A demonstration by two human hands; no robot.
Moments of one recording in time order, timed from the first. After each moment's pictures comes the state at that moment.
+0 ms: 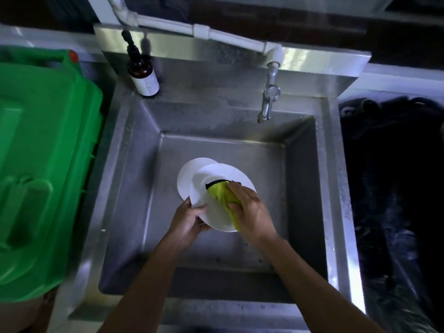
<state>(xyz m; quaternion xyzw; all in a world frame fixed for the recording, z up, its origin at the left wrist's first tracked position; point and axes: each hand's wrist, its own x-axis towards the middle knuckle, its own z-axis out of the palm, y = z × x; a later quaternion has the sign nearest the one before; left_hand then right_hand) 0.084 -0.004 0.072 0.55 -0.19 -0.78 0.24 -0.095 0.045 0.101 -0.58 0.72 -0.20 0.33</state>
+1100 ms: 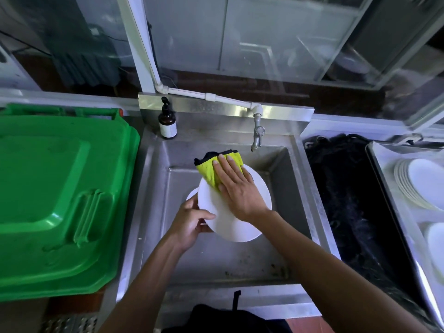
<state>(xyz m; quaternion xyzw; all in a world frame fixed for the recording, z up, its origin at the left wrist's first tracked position) 0.159 0.003 0.220 0.41 -0.37 -0.80 0.24 -0.027 0.019 0.229 -0.73 0.66 -0.14 0.08</state>
